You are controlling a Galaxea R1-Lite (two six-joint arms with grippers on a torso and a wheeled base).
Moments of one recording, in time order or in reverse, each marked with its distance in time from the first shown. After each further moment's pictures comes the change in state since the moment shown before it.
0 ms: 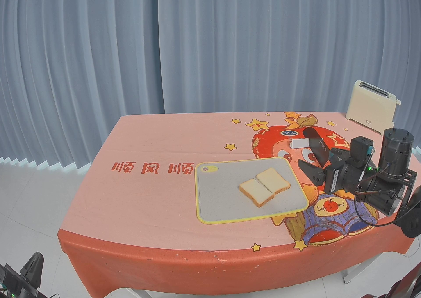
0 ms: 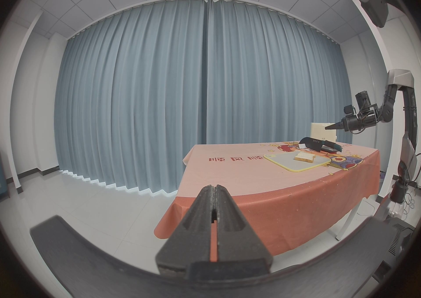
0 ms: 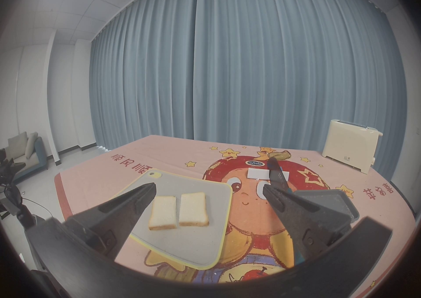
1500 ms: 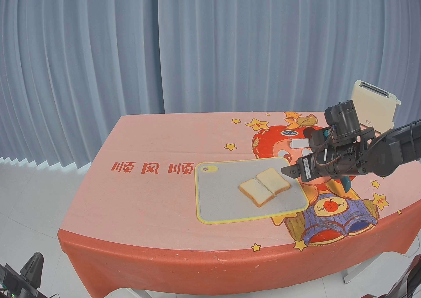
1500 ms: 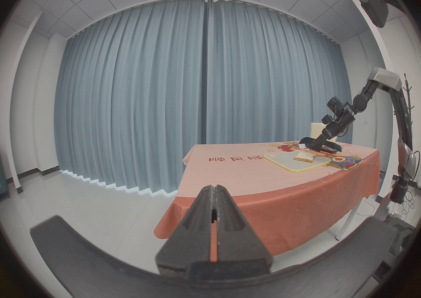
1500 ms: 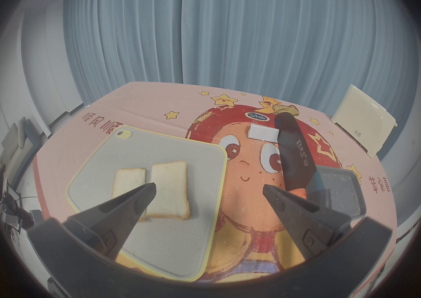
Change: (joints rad) left arm -0.001 0.000 0.000 0.000 0.000 0.000; right arm -0.056 0.285 -0.573 0.760 0.000 0.004
